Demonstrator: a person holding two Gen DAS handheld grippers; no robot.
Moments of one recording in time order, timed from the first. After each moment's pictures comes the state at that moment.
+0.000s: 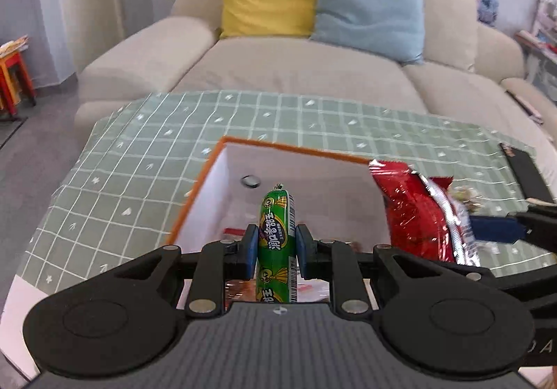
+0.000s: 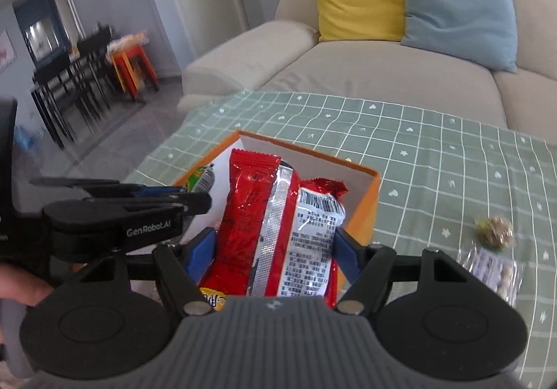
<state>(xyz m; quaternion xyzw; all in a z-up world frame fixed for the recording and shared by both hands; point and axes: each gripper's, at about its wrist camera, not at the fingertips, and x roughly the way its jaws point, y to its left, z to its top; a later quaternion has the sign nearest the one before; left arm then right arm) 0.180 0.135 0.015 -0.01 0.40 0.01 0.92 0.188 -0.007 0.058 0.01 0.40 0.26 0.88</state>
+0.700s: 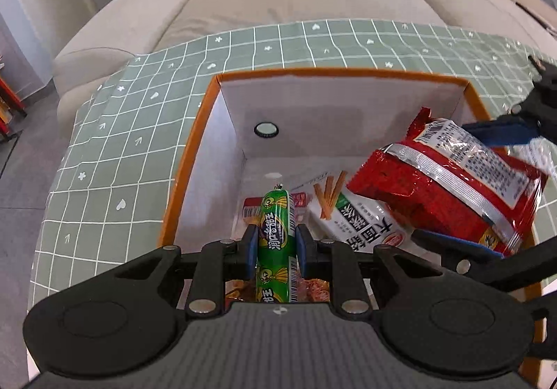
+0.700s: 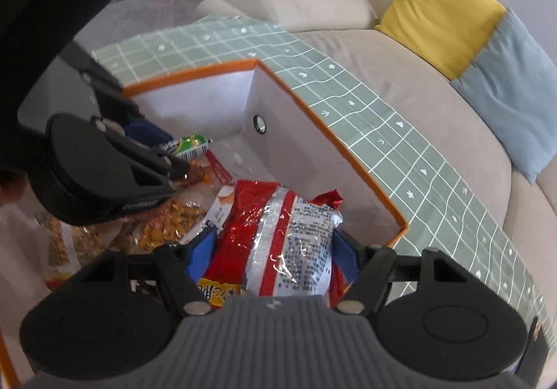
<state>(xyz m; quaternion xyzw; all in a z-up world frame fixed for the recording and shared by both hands) 0.226 0.144 -0.048 0.08 0.49 -0.01 0.87 0.235 0.065 -0.006 -0.27 0.39 0.29 0.83</state>
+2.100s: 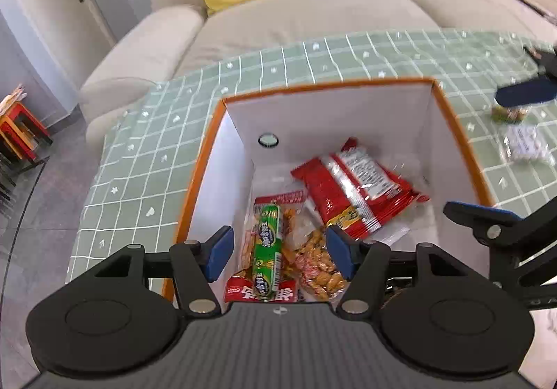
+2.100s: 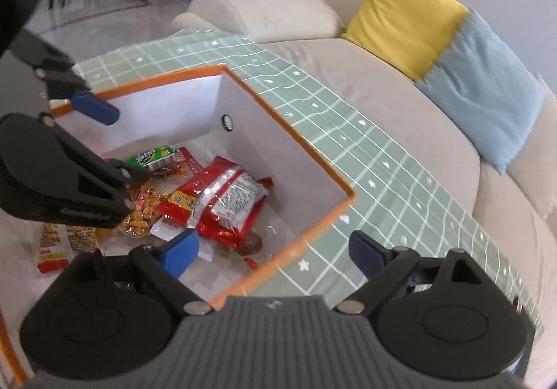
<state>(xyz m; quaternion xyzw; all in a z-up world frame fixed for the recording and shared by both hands) 0.181 0.114 -0.015 0.13 0.44 0.02 0.89 0.207 0.022 0.013 -0.24 0.37 0.25 0.86</state>
